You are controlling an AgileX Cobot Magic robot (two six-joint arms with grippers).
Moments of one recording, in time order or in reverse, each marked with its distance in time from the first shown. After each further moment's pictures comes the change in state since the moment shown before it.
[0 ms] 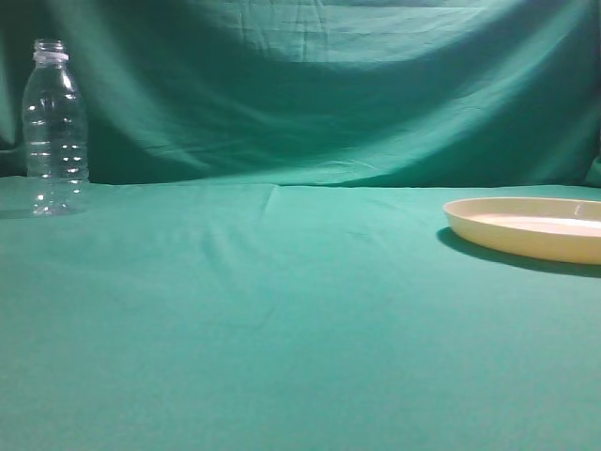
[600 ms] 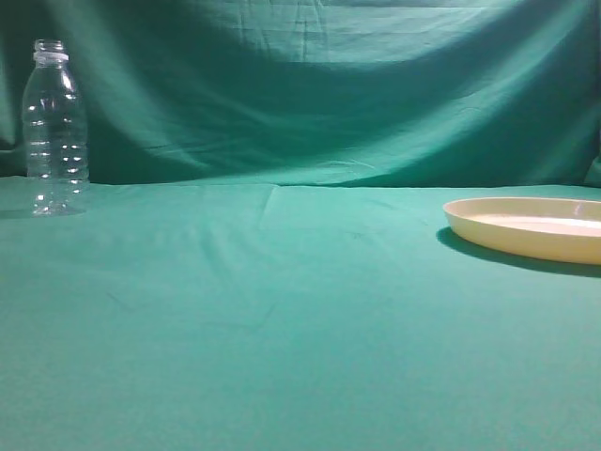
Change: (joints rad) left arm 0.000 0.000 0.000 0.000 0.000 0.000; right arm 0.000 -0.351 0.719 -0.046 -0.544 0.039
